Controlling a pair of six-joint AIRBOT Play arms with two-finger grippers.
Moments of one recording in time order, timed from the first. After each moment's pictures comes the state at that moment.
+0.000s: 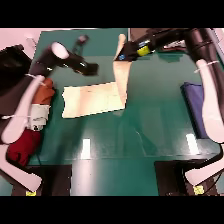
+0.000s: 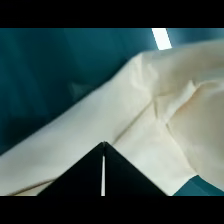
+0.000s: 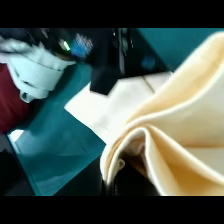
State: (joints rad) left arm -0.27 -1.73 1.81 1.12 -1.06 -1.46; right arm 0.33 -1.70 2.03 -0.78 1.37 1.38
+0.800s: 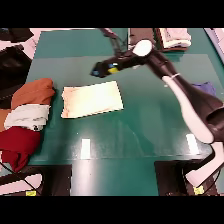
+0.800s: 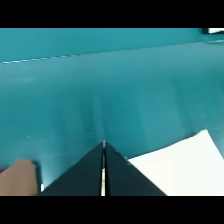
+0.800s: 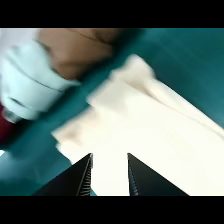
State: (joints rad) left arm -0.01 -1.34 1.85 1.28 -1.13 -1.45; right arm 0.44 -1.75 1.81 -0.76 1.06 1.20
